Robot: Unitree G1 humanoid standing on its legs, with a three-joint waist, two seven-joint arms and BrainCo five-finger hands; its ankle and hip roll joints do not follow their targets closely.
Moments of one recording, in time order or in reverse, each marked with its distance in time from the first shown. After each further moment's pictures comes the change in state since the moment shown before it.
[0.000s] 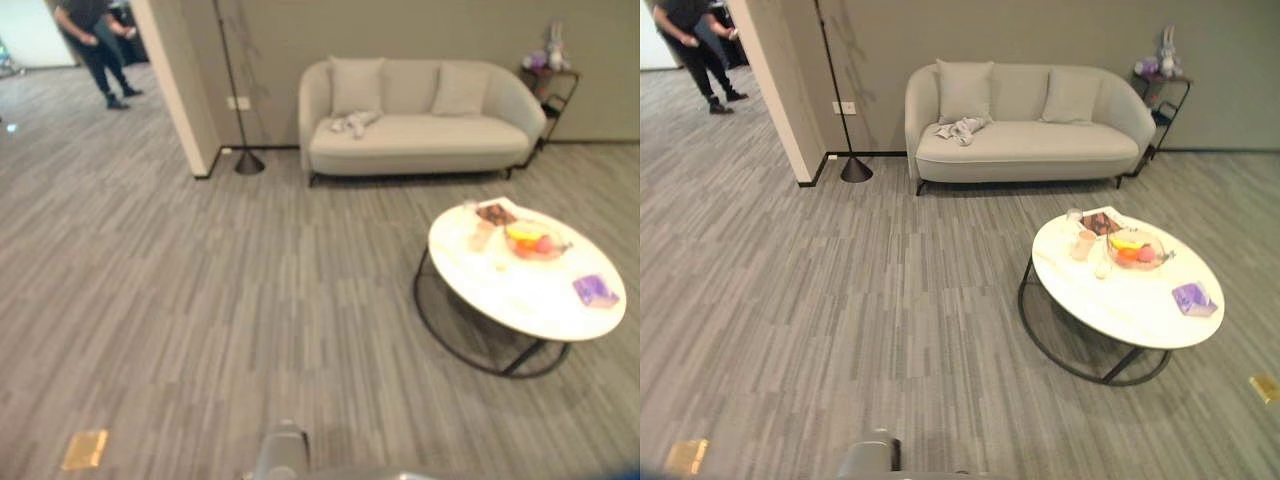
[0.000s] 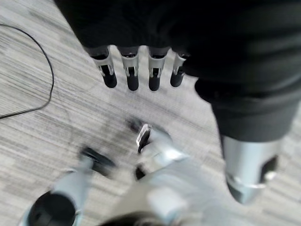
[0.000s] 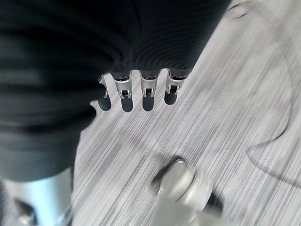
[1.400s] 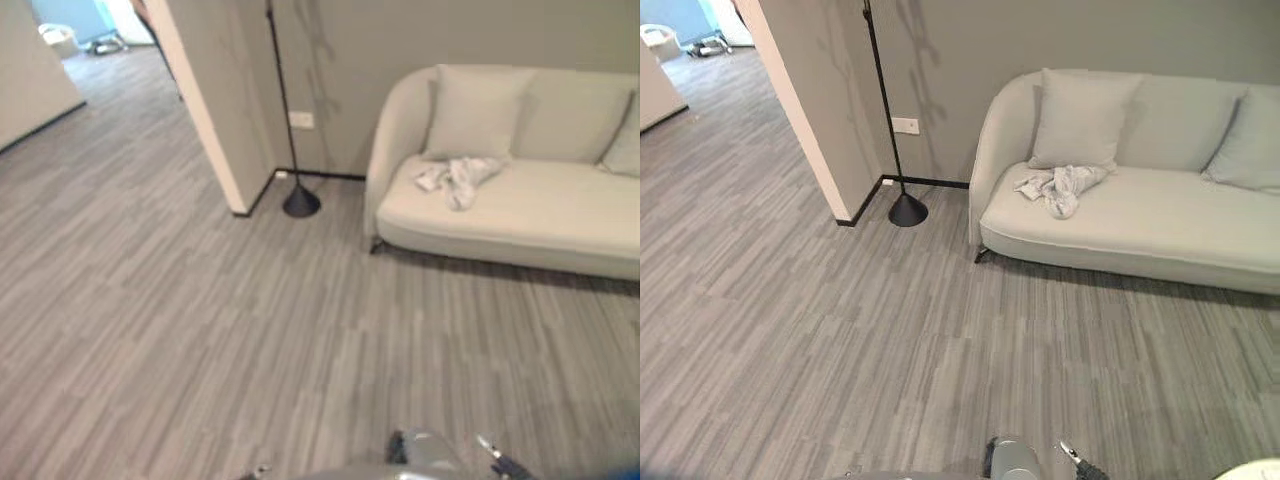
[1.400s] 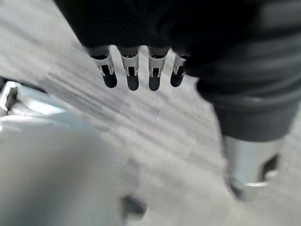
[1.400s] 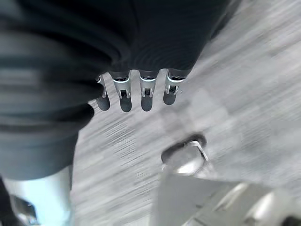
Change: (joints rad) left arm -0.090 -0.014 -0.145 0.018 0.240 -0.032 0.068; right arm -0.080 0.011 0.032 -0.136 -0.046 -0.038 -0.001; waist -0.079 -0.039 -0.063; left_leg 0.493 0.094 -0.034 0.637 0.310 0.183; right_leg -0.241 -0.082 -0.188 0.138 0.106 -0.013
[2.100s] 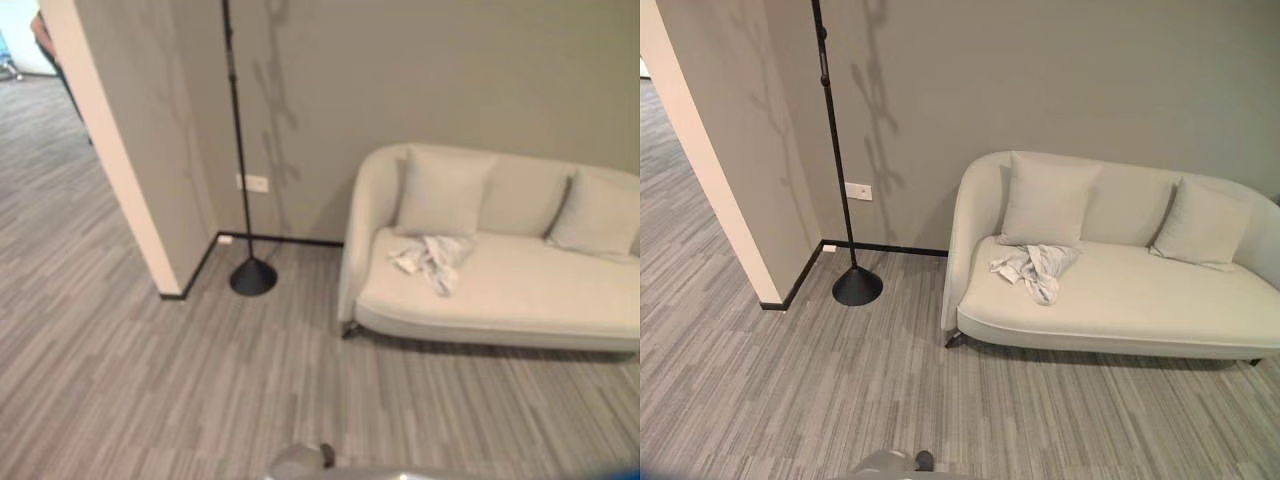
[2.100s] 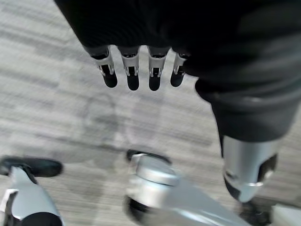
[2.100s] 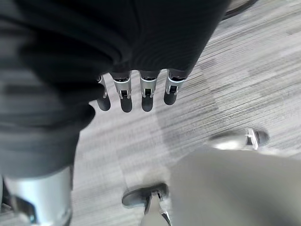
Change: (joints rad) left arm 0.015 0.037 0.081 0.036 0.068 0.033 -0.048; right arm -0.011 0.072 0.236 0.111 -0.245 0.038 0.036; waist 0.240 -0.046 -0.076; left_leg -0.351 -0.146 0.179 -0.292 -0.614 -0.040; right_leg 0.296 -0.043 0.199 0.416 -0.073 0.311
